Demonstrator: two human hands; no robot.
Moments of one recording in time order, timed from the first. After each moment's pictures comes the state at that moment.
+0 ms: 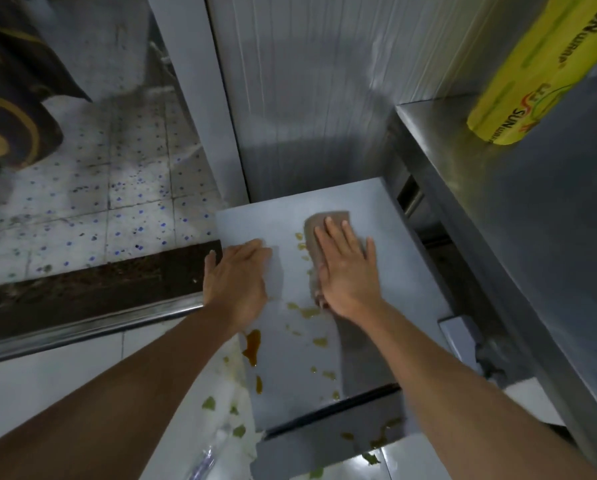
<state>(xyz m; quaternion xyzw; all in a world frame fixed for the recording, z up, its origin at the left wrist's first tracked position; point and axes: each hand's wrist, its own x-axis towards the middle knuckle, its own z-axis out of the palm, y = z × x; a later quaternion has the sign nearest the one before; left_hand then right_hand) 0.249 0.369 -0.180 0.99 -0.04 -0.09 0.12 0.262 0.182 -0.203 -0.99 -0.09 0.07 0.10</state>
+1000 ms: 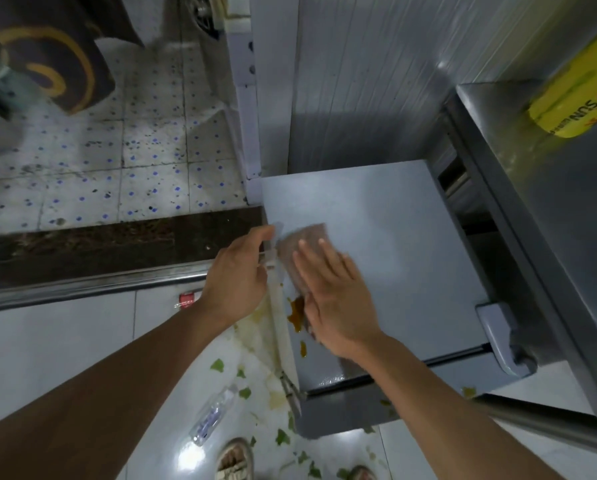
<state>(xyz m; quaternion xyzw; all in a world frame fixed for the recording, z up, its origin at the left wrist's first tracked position) 0.208 0.431 -0.181 0.93 -0.01 -0.08 0.37 0.188 0.249 -0.196 -0.96 -0.23 0.09 0.08</state>
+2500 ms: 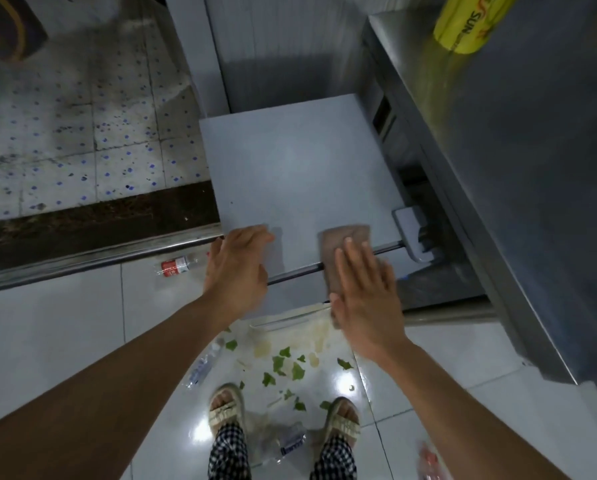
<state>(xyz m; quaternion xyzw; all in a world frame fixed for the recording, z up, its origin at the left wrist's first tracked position) 0.094 0.335 -0.173 0.97 -0.07 -0.07 0.20 0.044 0.116 -0.202 -0.99 -0.10 0.08 0.03</state>
